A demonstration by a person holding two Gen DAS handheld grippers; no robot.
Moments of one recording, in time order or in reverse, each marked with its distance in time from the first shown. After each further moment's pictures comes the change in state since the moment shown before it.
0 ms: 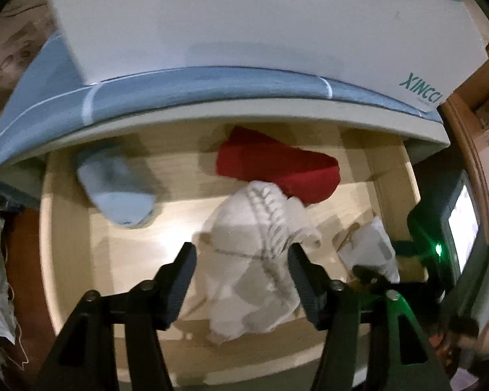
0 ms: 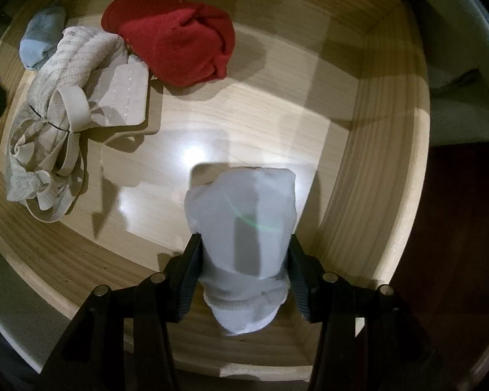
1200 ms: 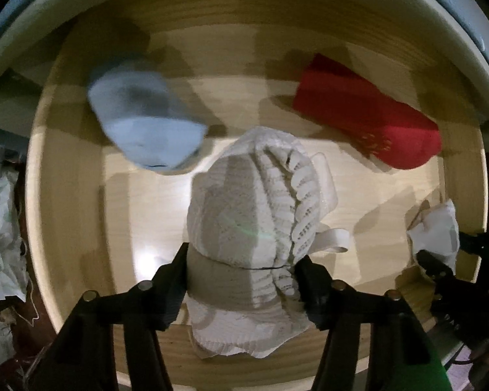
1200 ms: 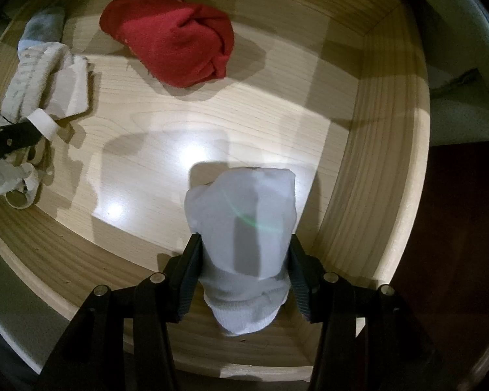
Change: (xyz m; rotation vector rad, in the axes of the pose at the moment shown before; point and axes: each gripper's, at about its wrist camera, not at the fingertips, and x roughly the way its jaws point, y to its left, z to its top) left arm 0.060 0.037 -0.010 -0.105 0.234 0.136; right arm 0.000 -0.001 0.002 0.002 0.008 -0.004
